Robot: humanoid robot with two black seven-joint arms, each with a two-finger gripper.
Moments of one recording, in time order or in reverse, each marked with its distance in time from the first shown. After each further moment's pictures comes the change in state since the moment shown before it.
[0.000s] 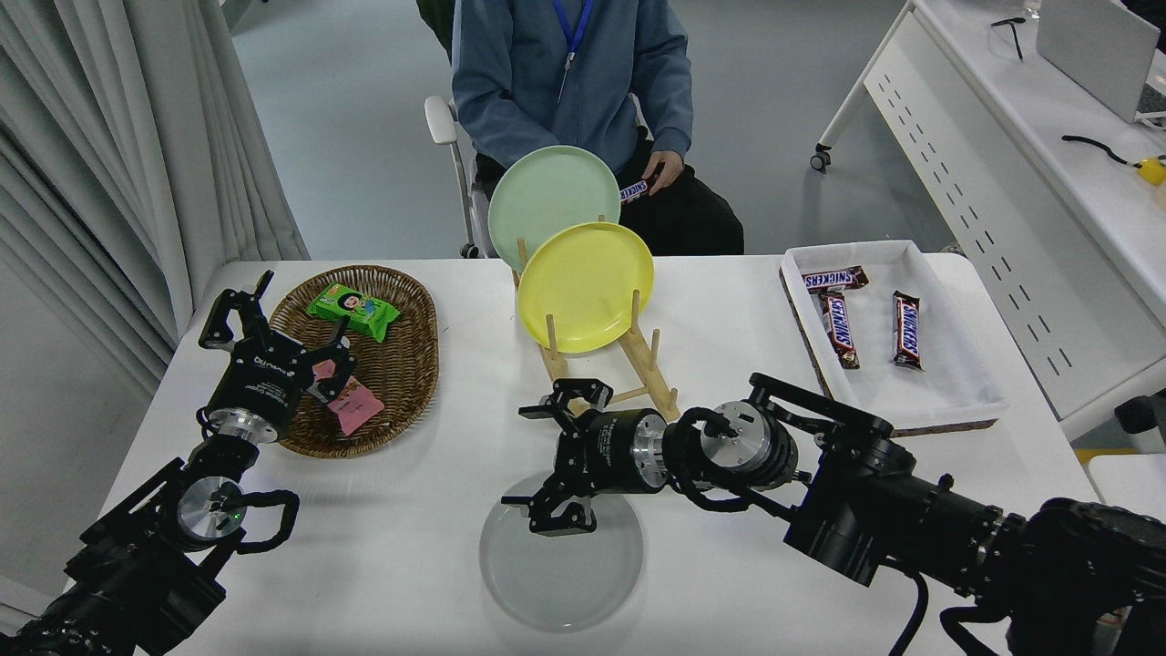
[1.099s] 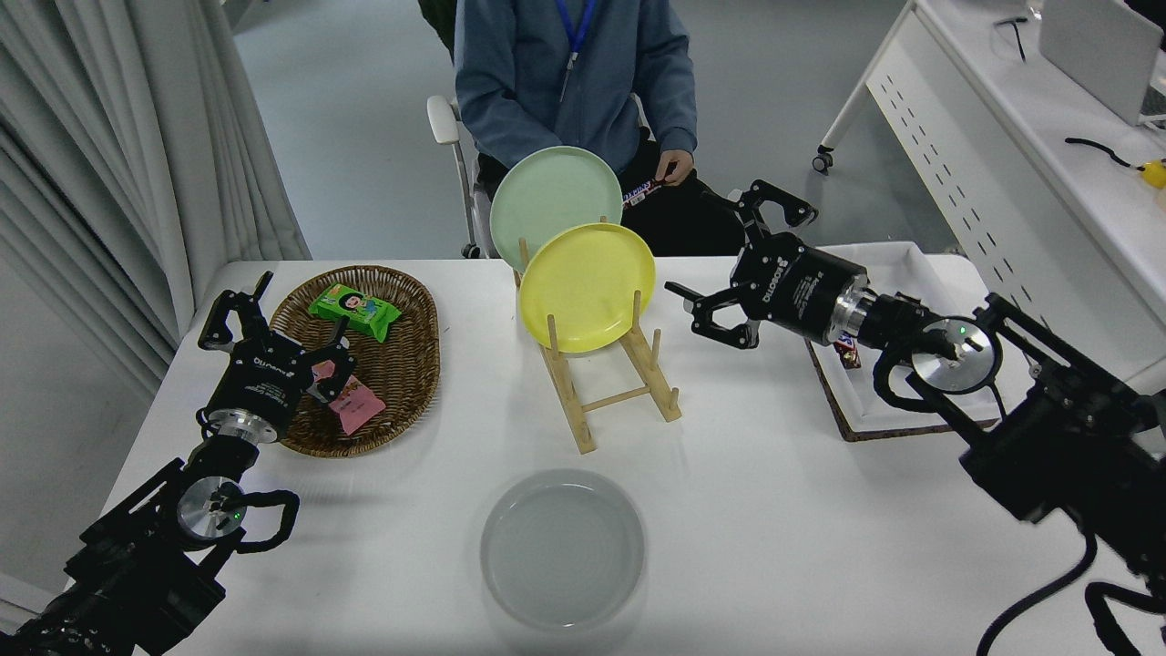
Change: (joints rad) left arm 0.000 0.000 0.000 0.000 0.000 0.000 0.000; right arm -0.203 -0.319 0.498 0.003 -0.352 0.285 0.242
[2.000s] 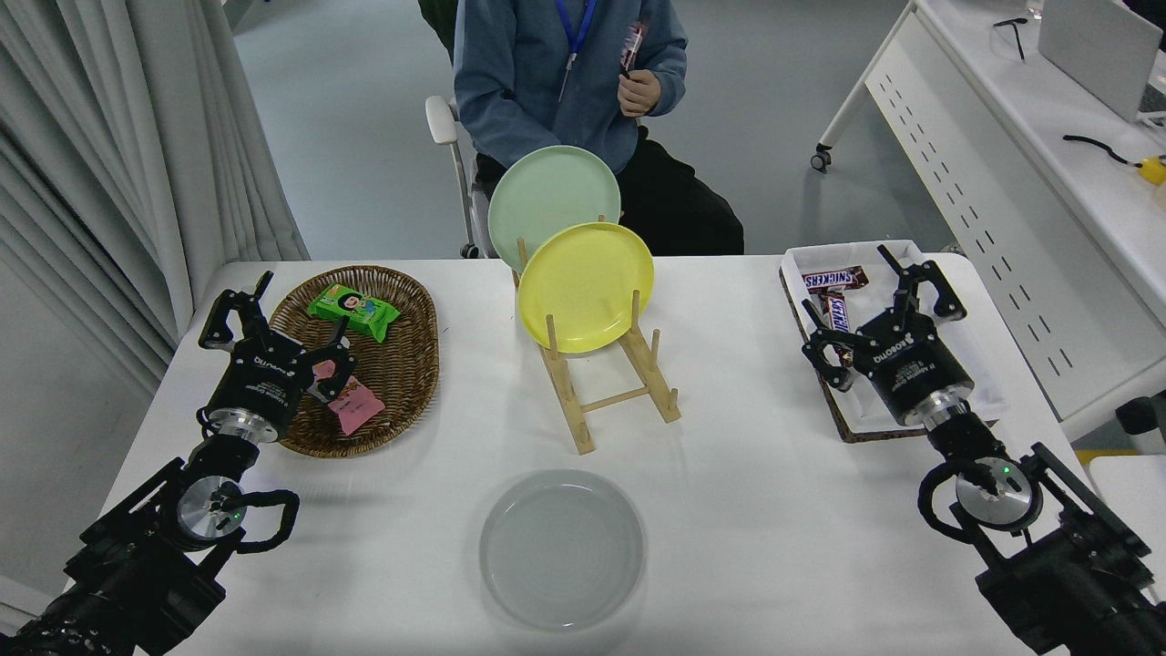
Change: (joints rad) left arm 0.000 0.000 0.000 0.000 0.000 0.000 0.000; right arm -0.248 0.159 0.327 -0.277 -0.261 0.159 0.351
